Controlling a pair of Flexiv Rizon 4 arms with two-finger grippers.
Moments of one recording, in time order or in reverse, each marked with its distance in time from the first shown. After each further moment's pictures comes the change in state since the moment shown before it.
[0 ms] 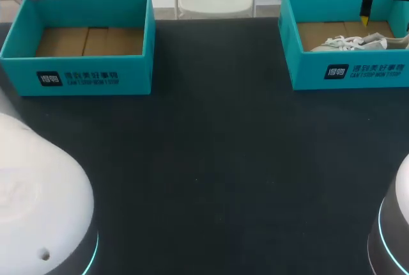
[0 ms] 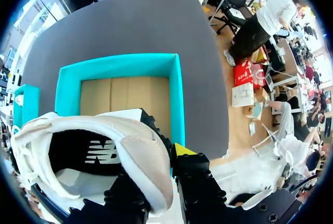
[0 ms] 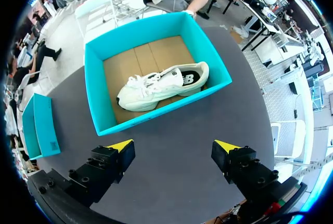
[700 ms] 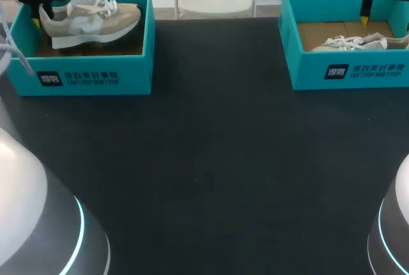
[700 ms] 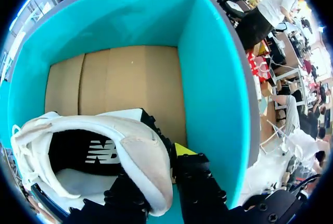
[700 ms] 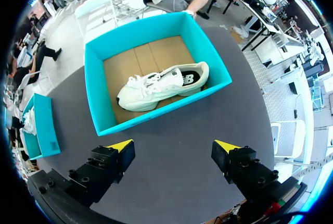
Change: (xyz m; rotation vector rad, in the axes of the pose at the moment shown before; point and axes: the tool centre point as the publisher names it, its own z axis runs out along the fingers) left arm -0.024 0.028 0.169 0.040 0.035 0.041; right arm 0.000 0.000 0.000 0.000 0.000 0.000
